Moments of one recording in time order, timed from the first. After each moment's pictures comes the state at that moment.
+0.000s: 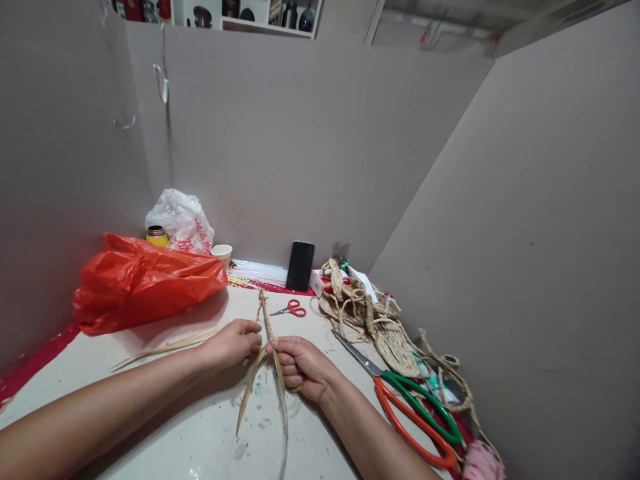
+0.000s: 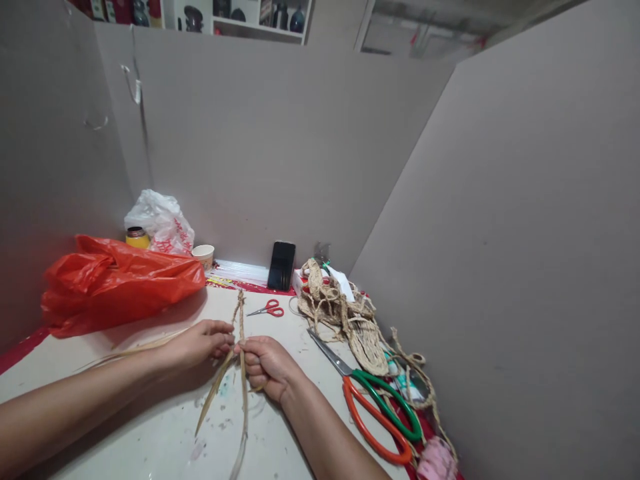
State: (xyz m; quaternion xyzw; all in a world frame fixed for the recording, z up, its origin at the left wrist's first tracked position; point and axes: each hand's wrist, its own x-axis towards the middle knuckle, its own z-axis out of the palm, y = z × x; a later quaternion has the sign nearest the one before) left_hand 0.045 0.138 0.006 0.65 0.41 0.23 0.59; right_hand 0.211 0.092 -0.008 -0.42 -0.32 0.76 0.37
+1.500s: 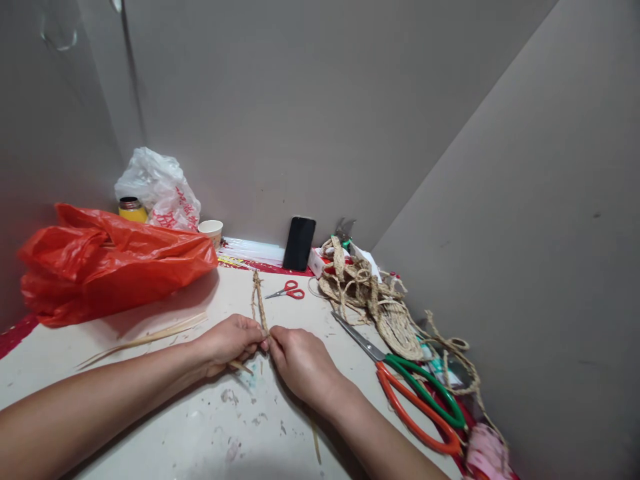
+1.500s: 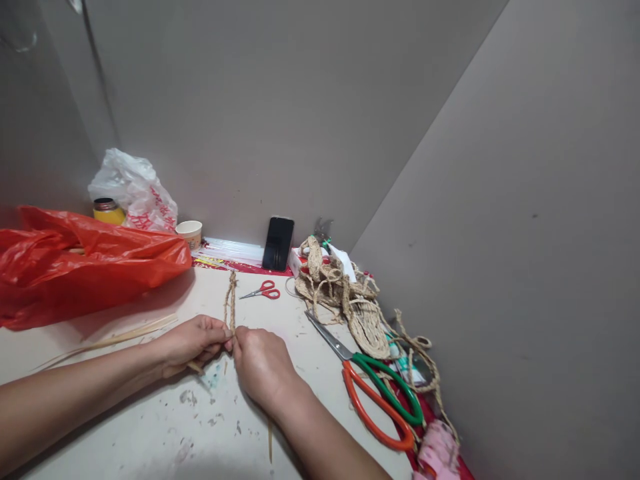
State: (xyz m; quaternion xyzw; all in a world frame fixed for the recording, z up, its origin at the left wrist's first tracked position) left_hand 0.059 0.140 -0.007 0.53 0.38 0.15 0.74; right_hand 0.206 0.077 0.005 -0.67 -0.72 0.12 0.09
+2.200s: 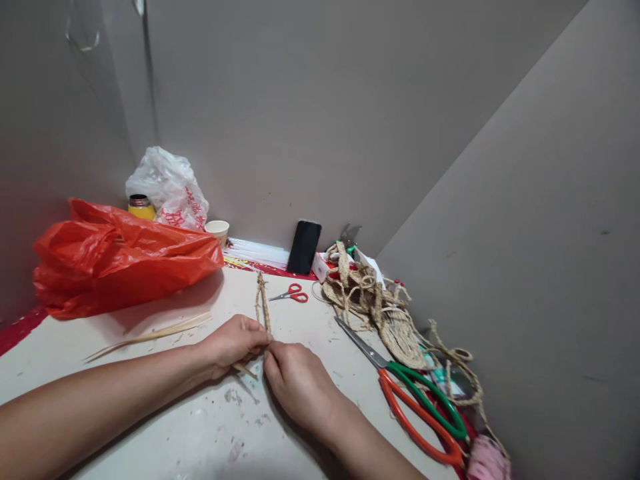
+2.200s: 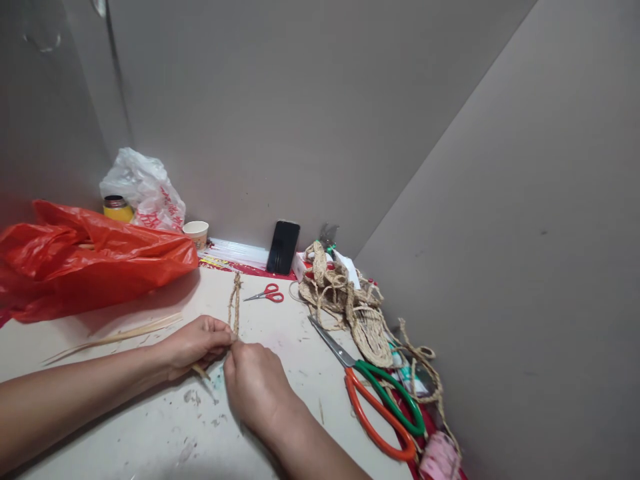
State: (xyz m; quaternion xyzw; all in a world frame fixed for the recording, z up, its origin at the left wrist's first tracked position) left_hand 0.058 0.133 0.000 0.51 0.38 0.19 0.74; right_hand 0.184 0.060 0.010 -0.67 -0.71 0.18 0.11
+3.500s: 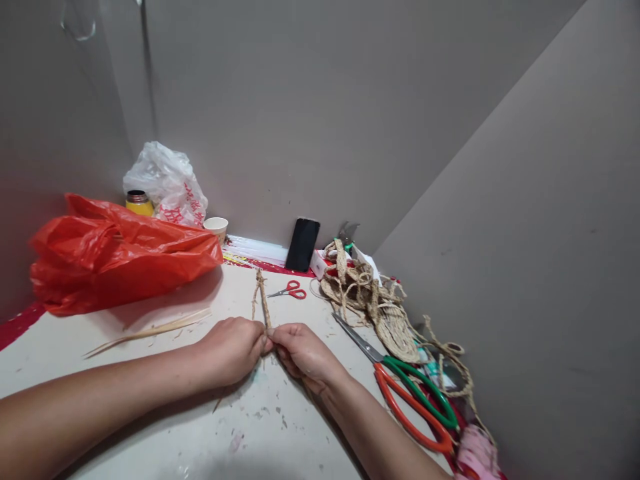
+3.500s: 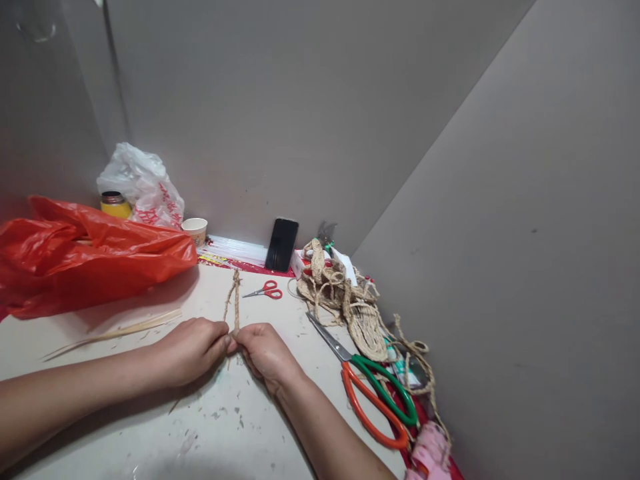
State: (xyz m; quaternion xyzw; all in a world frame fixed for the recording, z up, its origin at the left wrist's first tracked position) left_hand 0.045 0.120 0.021 0.88 0.41 0.06 0.24; right_hand 0.202 0.089 -0.011 -0.57 -0.38 0.62 0.38
